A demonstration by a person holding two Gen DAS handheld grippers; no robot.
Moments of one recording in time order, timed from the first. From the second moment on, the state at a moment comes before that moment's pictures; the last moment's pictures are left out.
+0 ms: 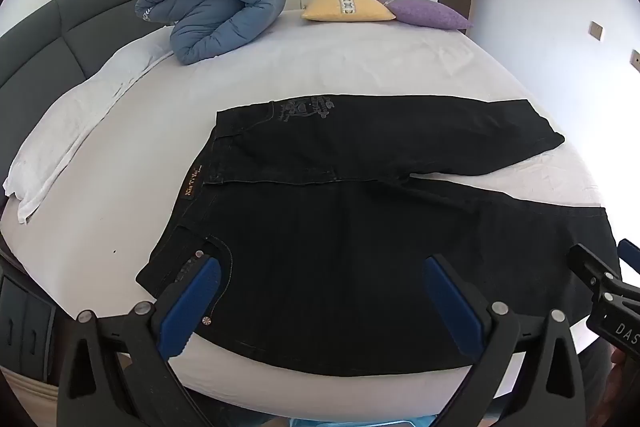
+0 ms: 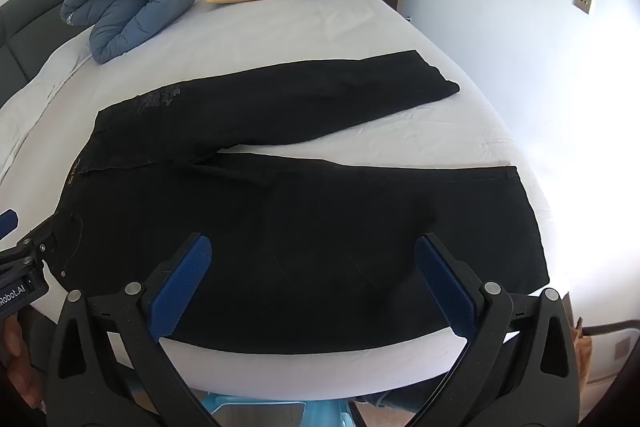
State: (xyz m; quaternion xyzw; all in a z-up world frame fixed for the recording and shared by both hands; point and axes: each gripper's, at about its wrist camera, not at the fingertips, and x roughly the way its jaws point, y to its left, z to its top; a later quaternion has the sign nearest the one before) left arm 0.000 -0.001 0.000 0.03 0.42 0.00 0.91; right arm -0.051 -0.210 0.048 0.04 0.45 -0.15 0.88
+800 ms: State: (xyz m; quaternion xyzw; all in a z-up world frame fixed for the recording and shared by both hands) left arm 0.000 0.006 -0.003 0.01 0.43 0.00 0.90; right arm -0.053 -0.202 0.043 0.04 0.45 -0.14 0.88
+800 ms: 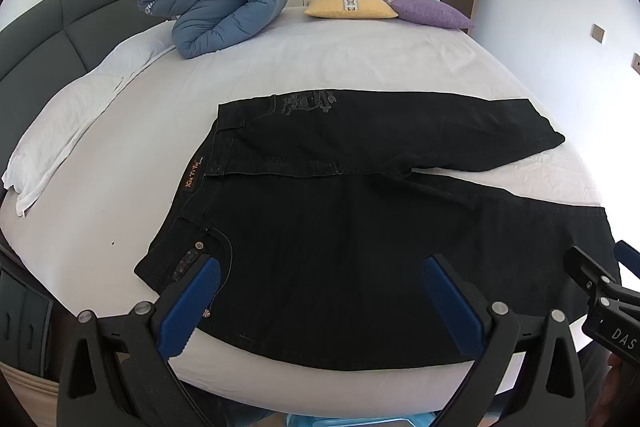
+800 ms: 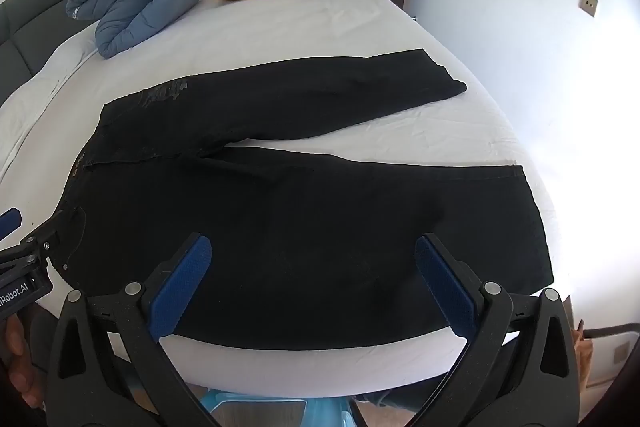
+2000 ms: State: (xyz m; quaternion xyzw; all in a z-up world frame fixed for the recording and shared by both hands) left arm -0.003 0.006 -0.012 0.01 0.43 0.00 0.90; right arm -0.055 -0.198 0.039 0.04 0.45 -0.14 0.88
